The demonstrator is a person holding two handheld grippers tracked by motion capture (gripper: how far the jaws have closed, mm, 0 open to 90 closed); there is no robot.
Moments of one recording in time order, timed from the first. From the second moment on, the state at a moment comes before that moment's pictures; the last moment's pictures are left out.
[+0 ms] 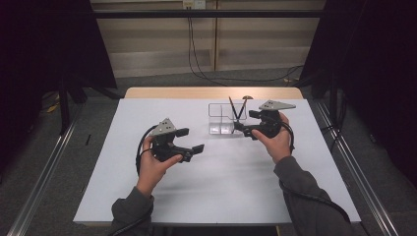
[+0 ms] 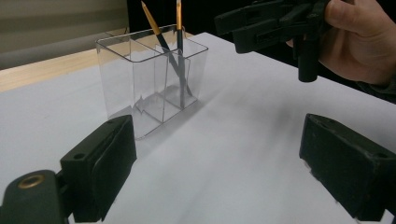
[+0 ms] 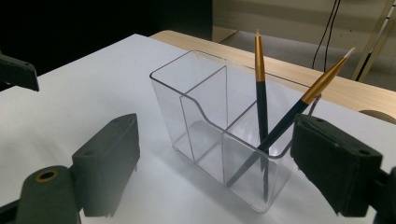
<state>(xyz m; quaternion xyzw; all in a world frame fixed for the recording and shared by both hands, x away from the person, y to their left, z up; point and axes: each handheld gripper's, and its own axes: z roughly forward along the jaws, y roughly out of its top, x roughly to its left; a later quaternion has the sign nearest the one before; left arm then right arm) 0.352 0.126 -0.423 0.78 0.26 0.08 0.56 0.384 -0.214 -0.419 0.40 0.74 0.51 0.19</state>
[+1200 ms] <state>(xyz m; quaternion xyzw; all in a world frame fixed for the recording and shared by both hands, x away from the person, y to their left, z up) 0.352 0.125 -0.424 0.78 0.26 0.07 0.56 0.363 -0.222 -0.426 0.39 0.75 0.50 0.16</state>
